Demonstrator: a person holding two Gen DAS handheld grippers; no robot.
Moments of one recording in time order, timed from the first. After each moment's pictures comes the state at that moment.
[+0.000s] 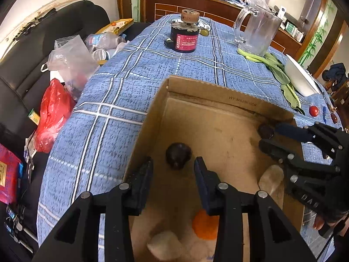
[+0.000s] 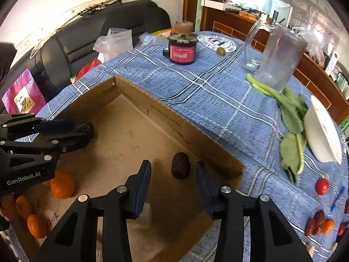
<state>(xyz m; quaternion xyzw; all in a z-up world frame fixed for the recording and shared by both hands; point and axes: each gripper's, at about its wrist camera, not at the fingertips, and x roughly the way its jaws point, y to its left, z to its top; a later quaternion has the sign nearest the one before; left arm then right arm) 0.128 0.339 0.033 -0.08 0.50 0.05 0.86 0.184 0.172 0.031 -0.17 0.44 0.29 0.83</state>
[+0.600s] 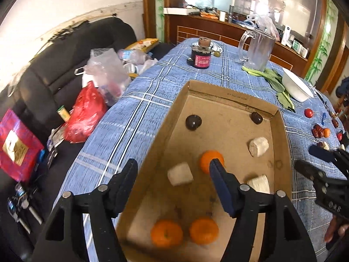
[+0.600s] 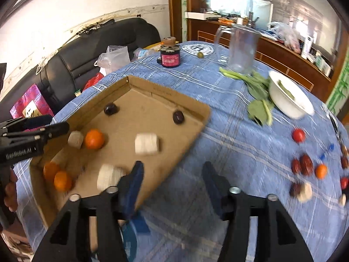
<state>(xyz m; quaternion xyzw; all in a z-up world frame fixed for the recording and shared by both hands) 0.023 0.315 0.074 -0.07 0.44 0.14 0.89 0.090 0.093 0.061 -0.11 0.42 0.27 0.86</state>
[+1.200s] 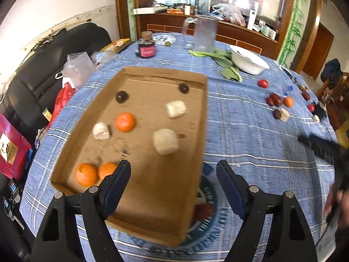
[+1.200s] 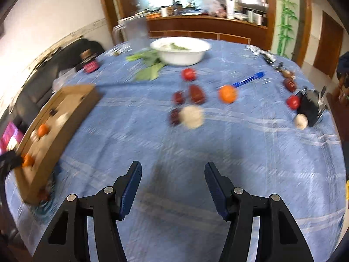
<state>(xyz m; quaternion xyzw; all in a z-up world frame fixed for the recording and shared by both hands) -0.010 0.181 0.079 -0.05 0.45 0.07 0.89 0.087 -0.114 0.045 -0.01 0.44 0.15 0.88</state>
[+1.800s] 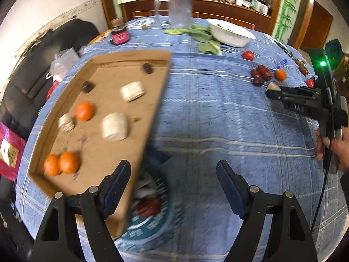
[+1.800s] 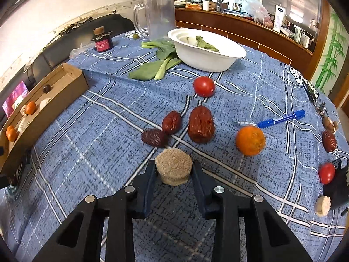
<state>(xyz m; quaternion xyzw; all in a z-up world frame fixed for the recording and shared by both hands) 0.022 0.105 0.053 -0.01 0.50 0.06 0.86 0.175 -0.108 0.009 -0.12 0.44 0.27 0.85</state>
